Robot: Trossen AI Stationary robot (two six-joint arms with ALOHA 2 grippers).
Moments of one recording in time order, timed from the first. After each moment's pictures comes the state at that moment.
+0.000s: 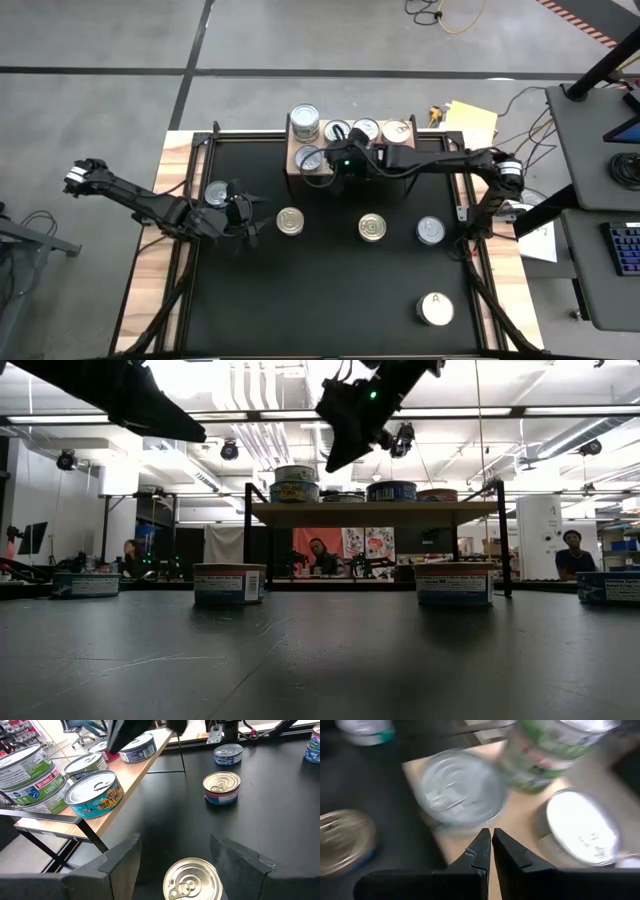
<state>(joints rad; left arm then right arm) -0.35 0.87 0.55 -0.16 -0.72 -0.09 -0.18 1.73 1.46 -0.47 0.39 0.06</state>
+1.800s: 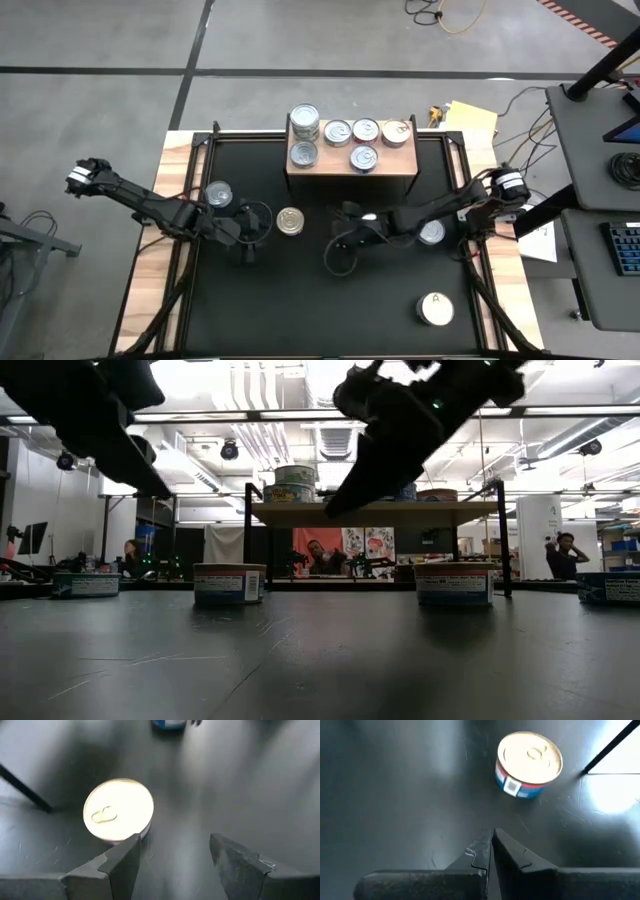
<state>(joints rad) -0.35 0.96 0.56 -0.38 -0.36 -0.45 0.18 1.73 1.04 -0.04 0.22 0.12</state>
